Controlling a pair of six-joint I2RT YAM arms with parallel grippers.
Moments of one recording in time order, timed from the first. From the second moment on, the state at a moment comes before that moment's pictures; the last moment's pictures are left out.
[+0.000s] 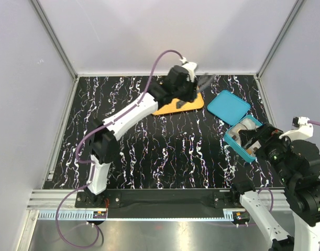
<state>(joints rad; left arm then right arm) -0.84 2.03 2.04 -0.49 0.03 -0.30 0.23 0.54 1.38 -1.14 0.14 0.57</state>
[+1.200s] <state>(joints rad) -0.65 2.22 1.98 -0.66 -0.06 -0.24 0.23 0.68 1.37 -1.10 0.16 0.60</state>
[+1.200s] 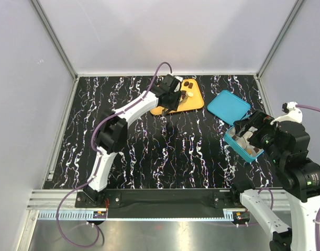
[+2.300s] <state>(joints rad) -0.67 2.31 2.05 -0.69 -0.06 -0.21 0.23 0.65 1.35 -1.08 0.15 0.60</state>
